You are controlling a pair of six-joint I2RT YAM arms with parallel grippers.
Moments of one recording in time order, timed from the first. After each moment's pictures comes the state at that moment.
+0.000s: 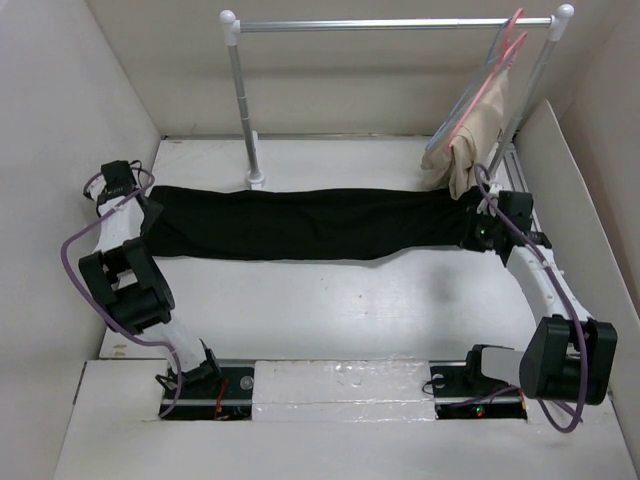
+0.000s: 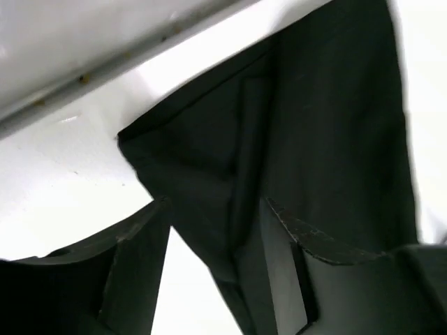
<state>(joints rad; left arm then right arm) 0.40 1.70 1.33 -0.60 -0.25 -0.67 -0.13 1.25 0.91 -0.41 -0.29 0.14</state>
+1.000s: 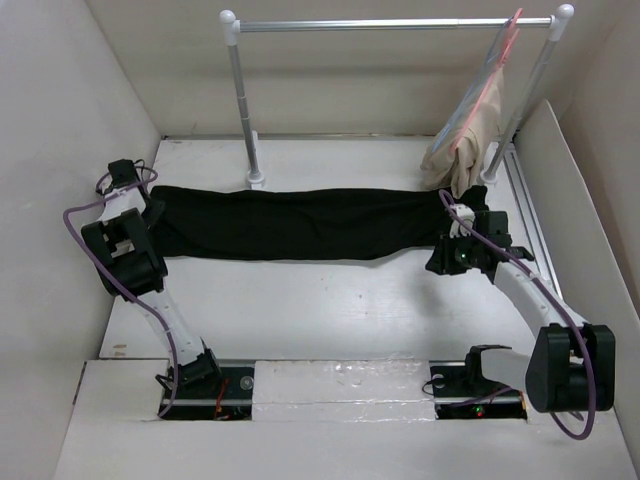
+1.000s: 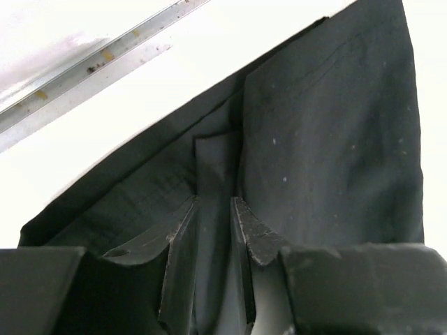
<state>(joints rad) 0.43 1.98 1.44 -0.48 -0.11 -0.65 0.01 1.18 0.68 -0.42 -0.46 -0.02</state>
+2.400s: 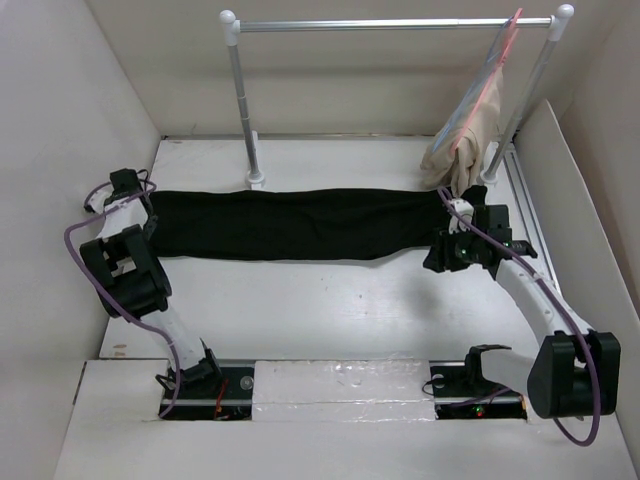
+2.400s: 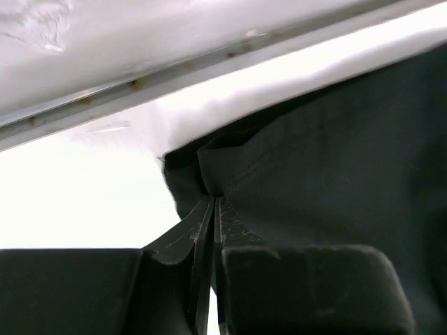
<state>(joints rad) 0.42 1.78 1.27 -0.55 -0.38 -0.75 0.03 1.15 0.75 -0.52 -0.45 -0.05</state>
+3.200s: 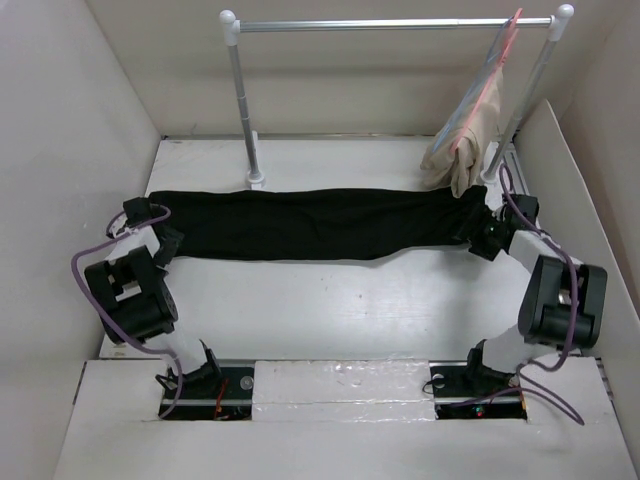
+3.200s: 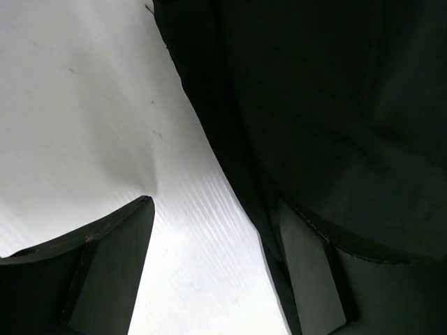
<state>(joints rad) 0.40 1.58 0.93 -0.44 -0.18 -0.78 -0.28 1.48 0.81 -0.23 -0.37 0.39</state>
